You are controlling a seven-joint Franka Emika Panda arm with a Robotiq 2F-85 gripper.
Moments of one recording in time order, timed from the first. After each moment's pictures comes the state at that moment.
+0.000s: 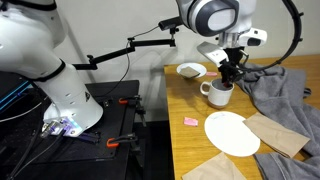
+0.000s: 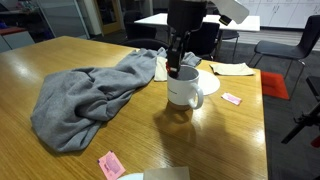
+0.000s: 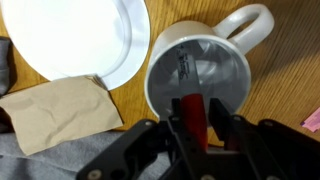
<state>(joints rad) 0.06 0.37 0.02 -2.17 -0.06 2.71 -0.06</state>
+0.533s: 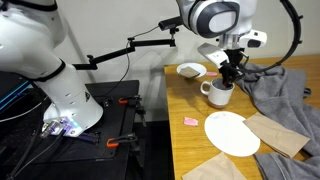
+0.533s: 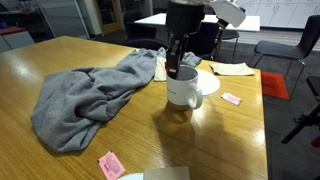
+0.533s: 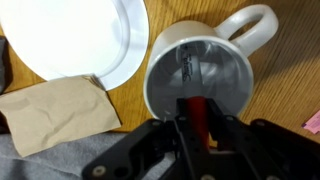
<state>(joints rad) 0.06 0.39 0.02 -2.16 -0.06 2.71 -0.06</state>
